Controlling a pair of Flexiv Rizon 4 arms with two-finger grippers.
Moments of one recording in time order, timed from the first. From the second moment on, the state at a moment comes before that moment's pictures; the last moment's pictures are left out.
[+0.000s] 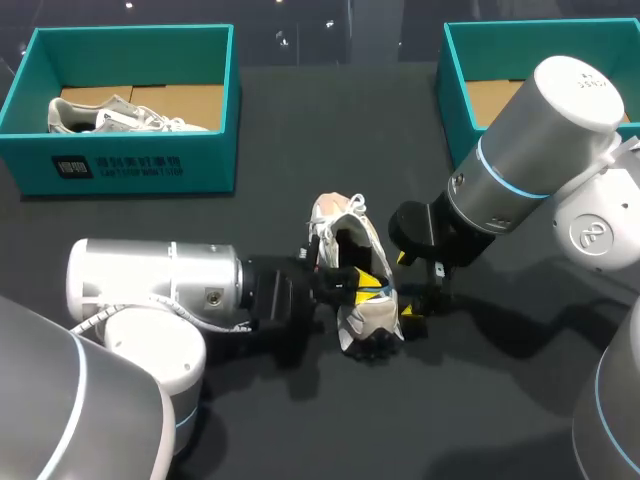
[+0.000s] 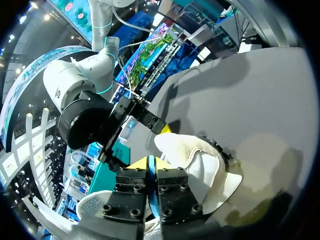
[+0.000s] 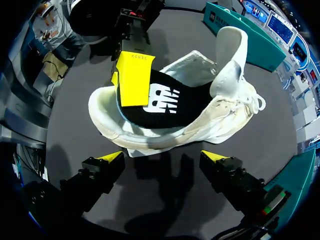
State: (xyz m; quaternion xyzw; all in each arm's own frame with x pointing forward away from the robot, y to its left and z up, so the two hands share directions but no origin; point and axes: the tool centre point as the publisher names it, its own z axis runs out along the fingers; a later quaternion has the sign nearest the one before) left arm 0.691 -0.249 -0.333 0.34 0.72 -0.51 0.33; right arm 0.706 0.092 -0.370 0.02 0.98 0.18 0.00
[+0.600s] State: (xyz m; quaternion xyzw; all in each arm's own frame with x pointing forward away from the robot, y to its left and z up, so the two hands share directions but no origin) left arm 0.699 -0.254 -0.333 0.30 0.74 -0.52 0.31; right arm 0.706 0.092 -0.370 0.02 0.98 0.18 0.00
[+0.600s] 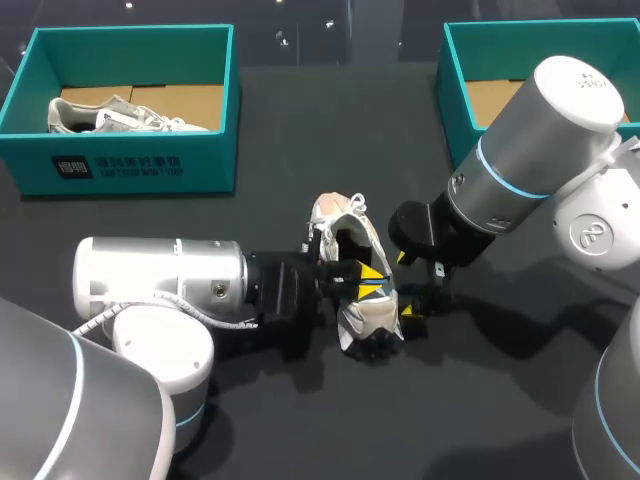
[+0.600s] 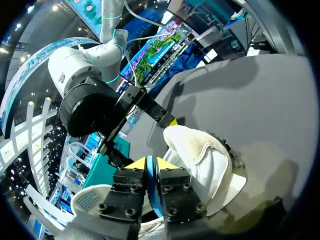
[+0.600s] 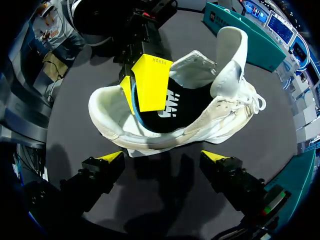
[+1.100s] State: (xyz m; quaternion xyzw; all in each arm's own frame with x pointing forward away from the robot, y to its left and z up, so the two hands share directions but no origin) left arm 0.683 -0.248 -0.318 0.31 0.74 -0.53 0.29; right arm 0.706 0.092 -0.370 0.02 0.98 0.18 0.00
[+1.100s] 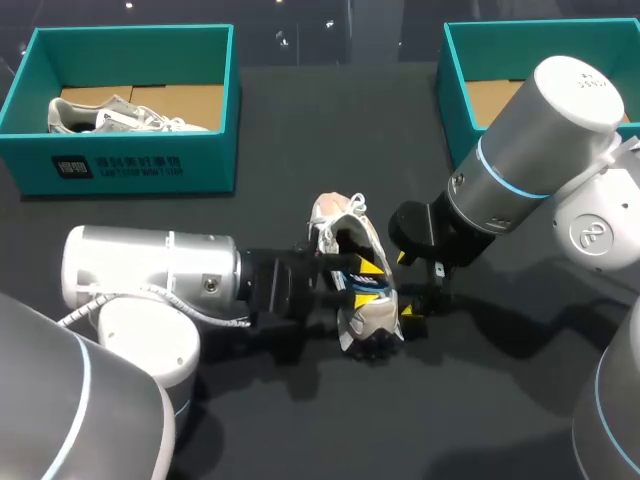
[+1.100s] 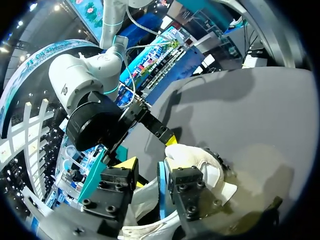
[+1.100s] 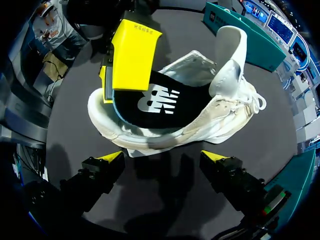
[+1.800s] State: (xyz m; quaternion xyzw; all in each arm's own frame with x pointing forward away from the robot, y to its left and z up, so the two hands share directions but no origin) left arm 0.681 -0.237 -0.322 0.32 0.77 -0.49 0.23; right arm 0.706 0.092 -0.370 0.02 0.98 0.18 0.00
